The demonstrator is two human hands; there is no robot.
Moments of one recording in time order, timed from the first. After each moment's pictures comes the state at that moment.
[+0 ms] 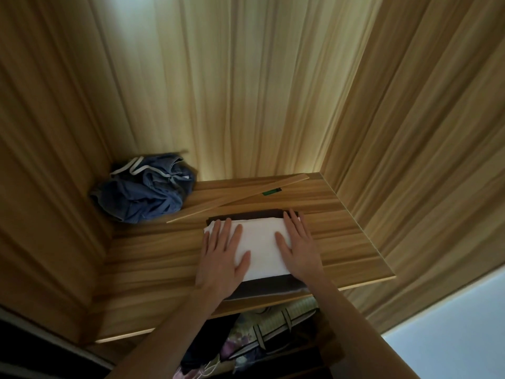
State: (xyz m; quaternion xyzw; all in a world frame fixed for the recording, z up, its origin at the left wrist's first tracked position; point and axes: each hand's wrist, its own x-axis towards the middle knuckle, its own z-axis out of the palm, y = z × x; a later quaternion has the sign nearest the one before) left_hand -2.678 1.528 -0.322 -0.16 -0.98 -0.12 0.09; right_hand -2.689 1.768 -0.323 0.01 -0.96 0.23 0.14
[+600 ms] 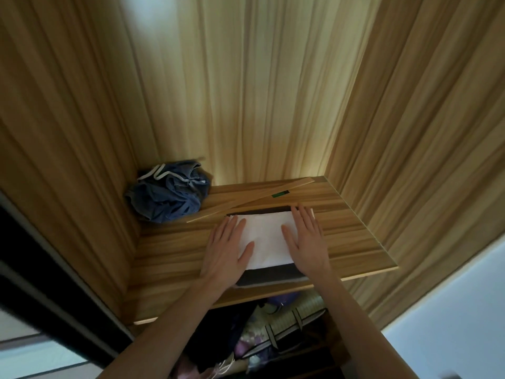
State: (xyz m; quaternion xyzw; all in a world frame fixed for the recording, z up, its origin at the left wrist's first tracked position) left_hand -2.645 1.490 -0.267 -0.17 -0.96 -0.18 0.10; right_hand -2.641 1.725 -0.268 0.00 -0.96 0.21 0.19
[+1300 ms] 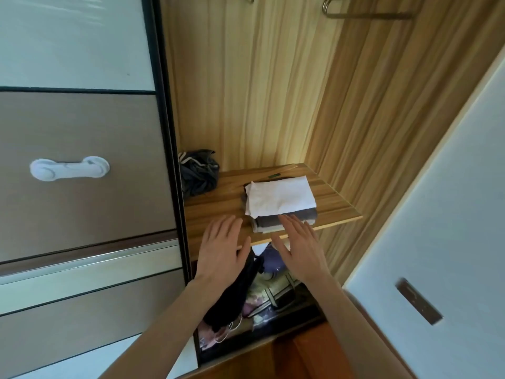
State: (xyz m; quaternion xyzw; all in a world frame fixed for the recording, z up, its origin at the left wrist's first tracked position) left_hand -2.424 1.329 -0.208 -0.24 -0.93 -0.19 0.19; right_hand -2.380 1.544 -0.202 0.01 -0.97 0.13 0.21
